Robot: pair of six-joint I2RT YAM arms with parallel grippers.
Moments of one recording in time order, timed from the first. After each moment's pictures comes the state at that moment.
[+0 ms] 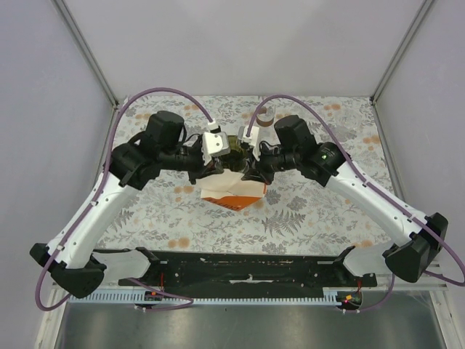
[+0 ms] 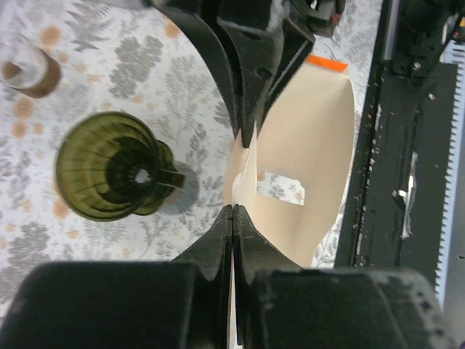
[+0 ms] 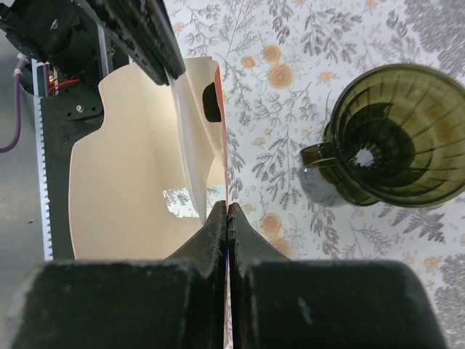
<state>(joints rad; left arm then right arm) -0.63 1.21 1.55 -0.95 0.54 0.53 0.72 1.36 1.39 -0.64 -0.59 -0.33</state>
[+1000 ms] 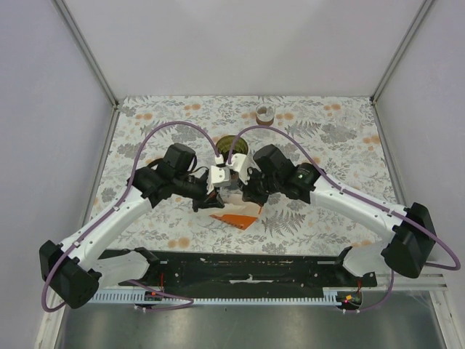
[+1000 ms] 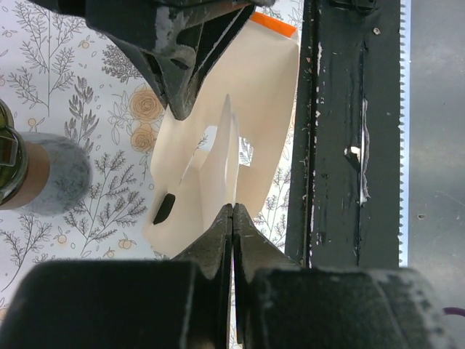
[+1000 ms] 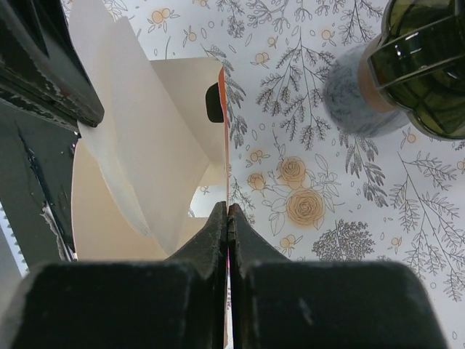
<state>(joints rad) -0.62 1.12 1.03 -0.77 0.74 0.57 0.87 1.39 1.15 -0.55 -0.31 -0.22</state>
